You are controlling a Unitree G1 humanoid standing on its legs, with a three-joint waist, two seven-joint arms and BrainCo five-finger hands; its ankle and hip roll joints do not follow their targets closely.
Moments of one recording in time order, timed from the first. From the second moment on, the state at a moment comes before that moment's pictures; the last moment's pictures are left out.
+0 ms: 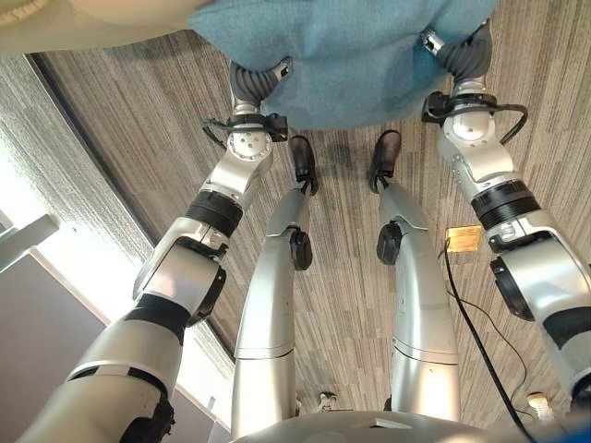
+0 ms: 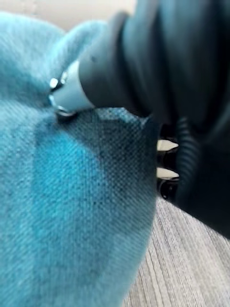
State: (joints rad) left arm -1.03 0.38 -0.39 0.67 -0.43 -0.15 0.53; right arm -1.06 -0.45 0.33 0.63 0.36 -0.18 -0.48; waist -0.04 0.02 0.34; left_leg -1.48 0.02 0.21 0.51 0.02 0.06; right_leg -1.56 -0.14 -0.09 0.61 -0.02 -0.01
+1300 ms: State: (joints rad) left arm -0.03 0.28 -0.39 0.26 -0.29 -0.15 0.35; right arm -0.01 -0.33 0.21 0.18 0.09 -0.15 -0.33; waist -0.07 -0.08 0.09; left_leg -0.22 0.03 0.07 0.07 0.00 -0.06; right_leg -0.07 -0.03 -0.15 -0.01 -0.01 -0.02
